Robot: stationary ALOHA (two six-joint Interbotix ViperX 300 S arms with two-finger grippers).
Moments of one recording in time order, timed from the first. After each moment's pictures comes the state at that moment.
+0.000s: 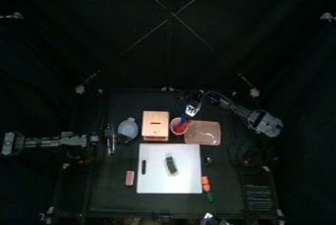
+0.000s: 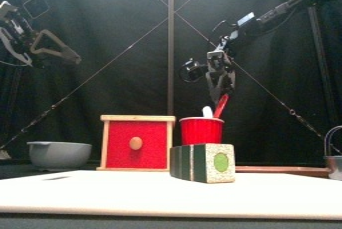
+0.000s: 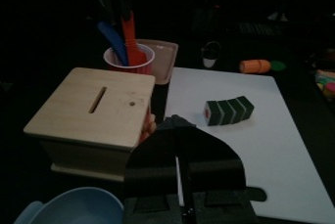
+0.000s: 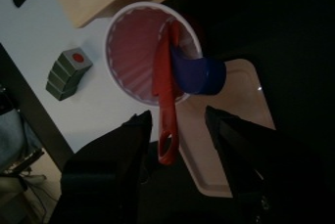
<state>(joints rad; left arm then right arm) 0.16 -0.95 1.30 -0.02 -0.16 0.00 -0.71 0.10 0.13 0.44 1.26 -0.32</state>
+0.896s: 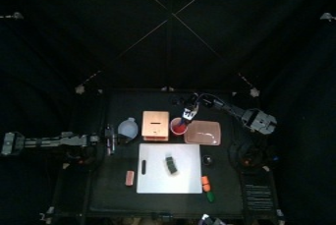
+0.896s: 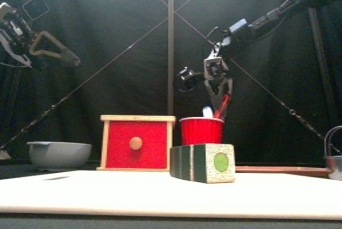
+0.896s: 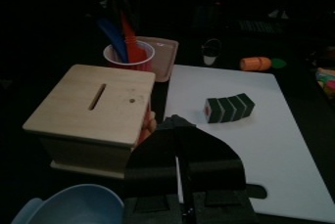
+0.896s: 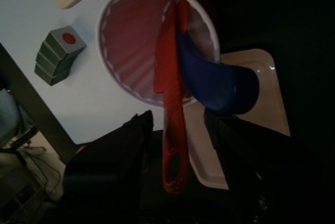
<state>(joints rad) 0.16 -0.95 1.31 -0.02 -0.16 0.00 -0.67 0.18 0.10 0.41 1.32 -0.32</state>
